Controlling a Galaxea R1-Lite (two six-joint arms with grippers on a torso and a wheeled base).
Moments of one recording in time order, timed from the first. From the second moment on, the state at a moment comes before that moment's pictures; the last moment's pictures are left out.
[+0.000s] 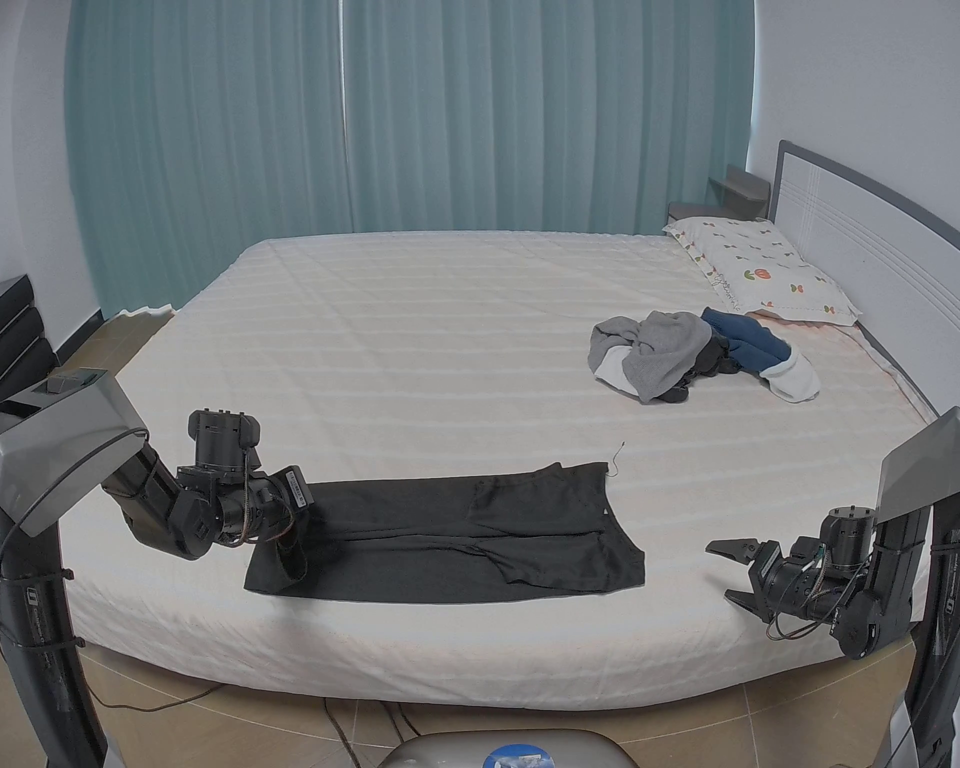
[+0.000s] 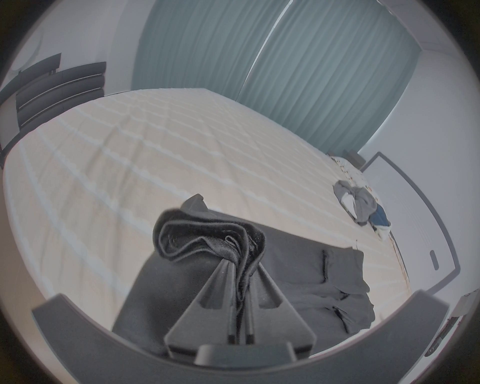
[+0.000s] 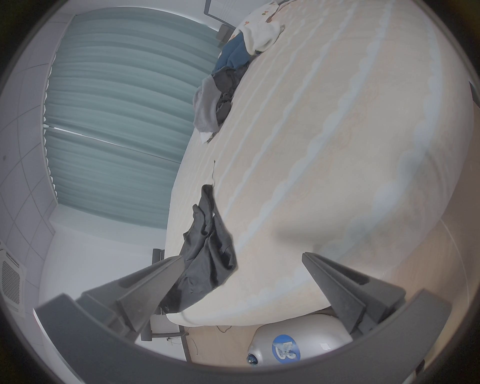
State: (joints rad) left arm -0.11 2.21 -0.91 -0.68 -0.07 -0.51; right arm -0.01 2.34 -0.26 -1.55 0.45 0.95
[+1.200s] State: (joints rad) left arm -0.38 2.29 -1.33 -0.22 -0.05 -0.56; right arm -0.01 2.35 -0.25 -1.55 0.45 0.94
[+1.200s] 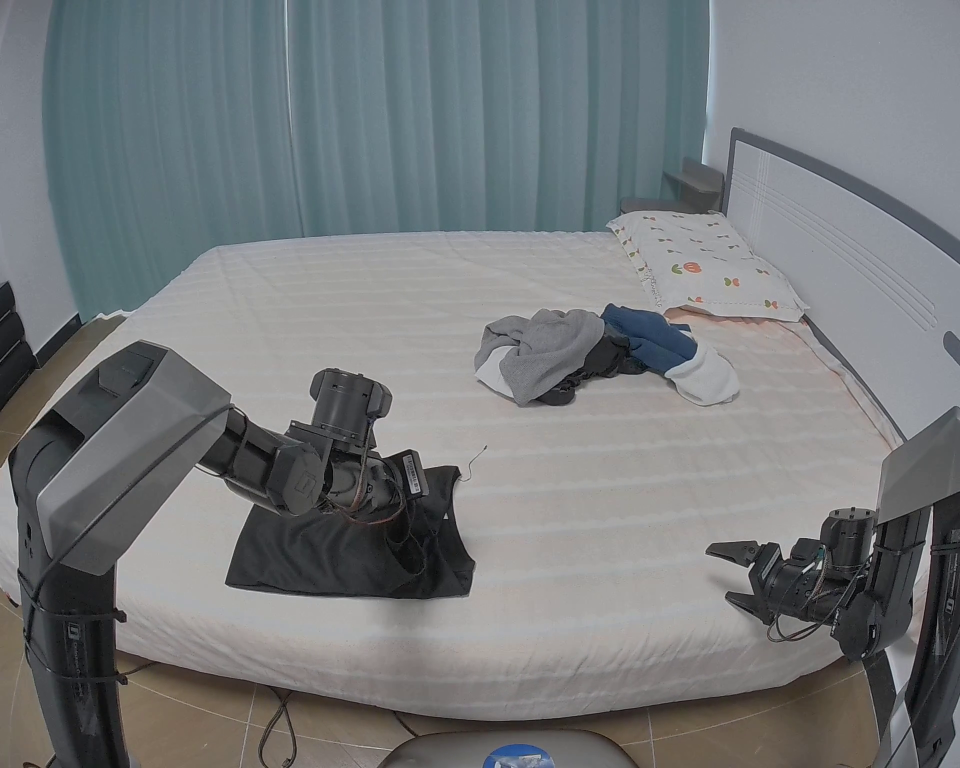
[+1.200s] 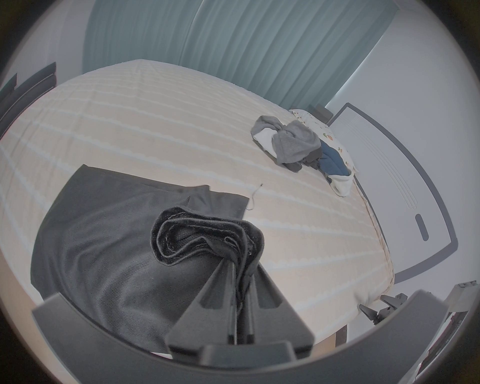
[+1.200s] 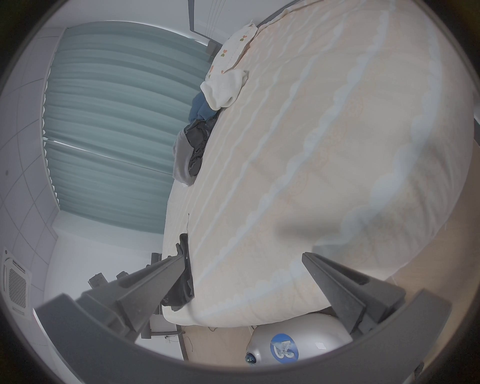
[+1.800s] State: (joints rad) left arm -0.43 2.36 -1.40 -0.22 0.02 -0.59; right arm 0.00 2.35 -0.25 -1.55 0.45 0.94
